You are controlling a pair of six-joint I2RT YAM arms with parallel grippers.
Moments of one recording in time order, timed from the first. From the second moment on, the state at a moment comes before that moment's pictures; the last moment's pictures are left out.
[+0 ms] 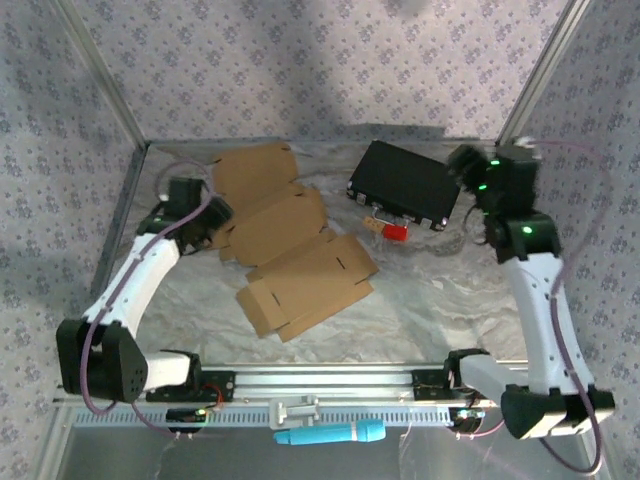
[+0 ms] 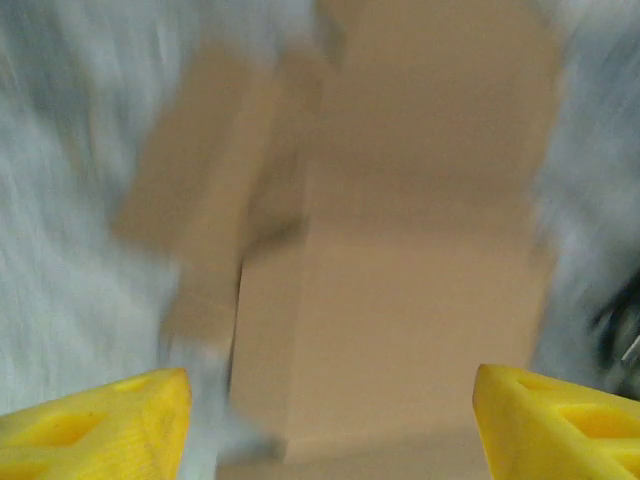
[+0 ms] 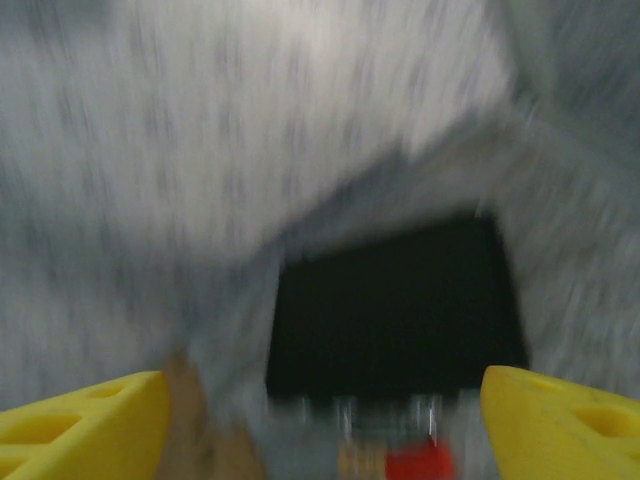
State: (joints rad) left arm -0.20 1.28 1.01 -0.68 0.00 -0.88; right arm 0.13 1.10 1.32 -0.69 0.11 0.70
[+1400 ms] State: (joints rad) left arm -0.09 1.43 0.67 -0.59 0.42 -0.62; right arm 0.79 1.86 1.30 -0.60 -0.49 0.81
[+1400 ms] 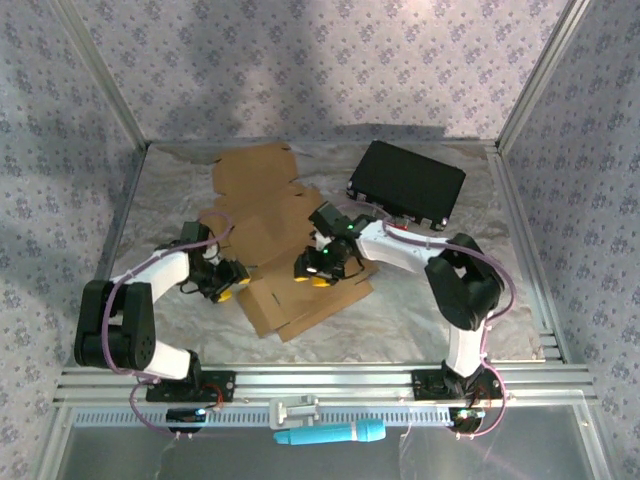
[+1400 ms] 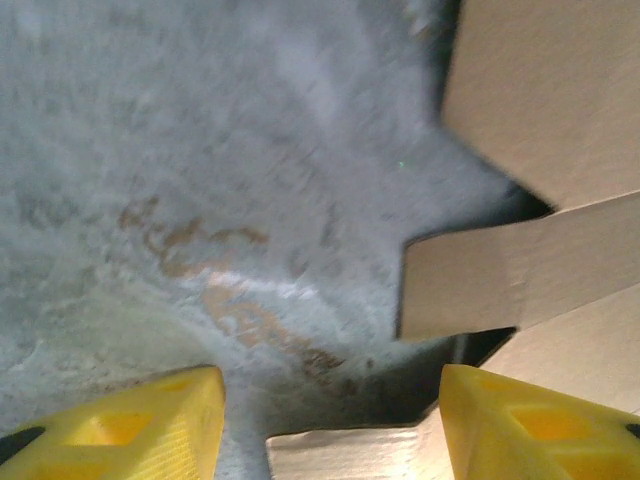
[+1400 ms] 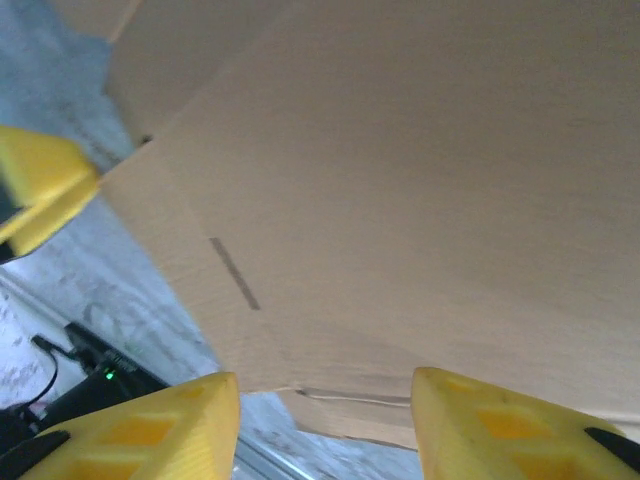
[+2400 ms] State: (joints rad) left arm -0.09 1.36 0.55 -0.40 0.60 -0.71; right arm 0.85 2.08 1.42 -0.55 -0.60 0.82
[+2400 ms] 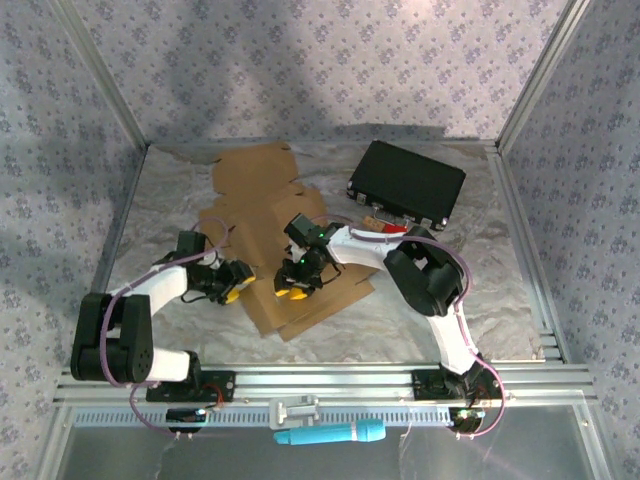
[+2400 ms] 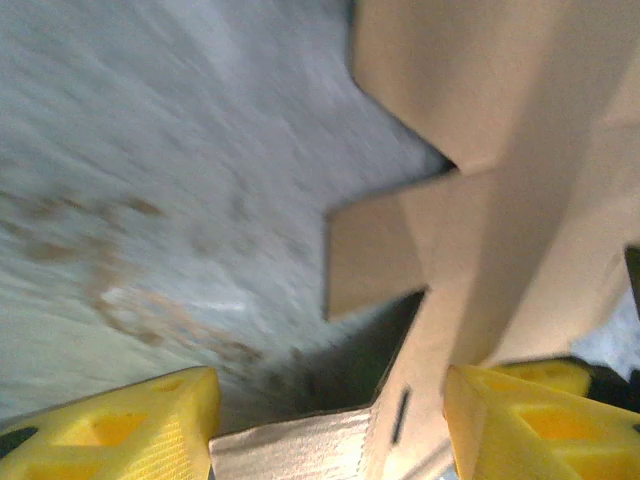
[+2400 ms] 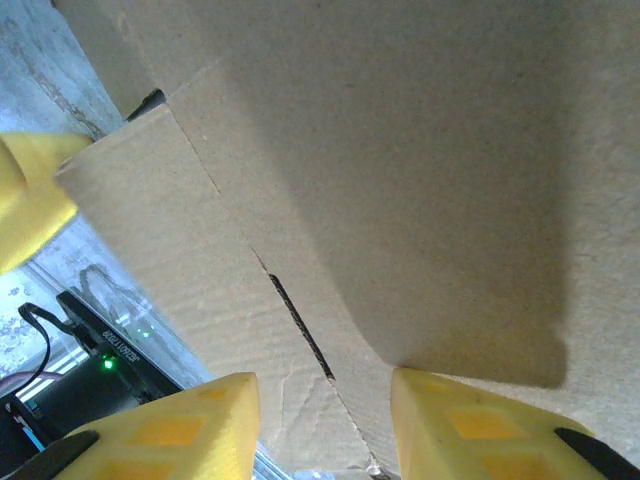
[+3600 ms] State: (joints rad) left arm -0.18 1.13 0.73 -0.43 0.63 -1.02; right arm 0.67 1.51 1.14 -0.47 -0.43 1.02
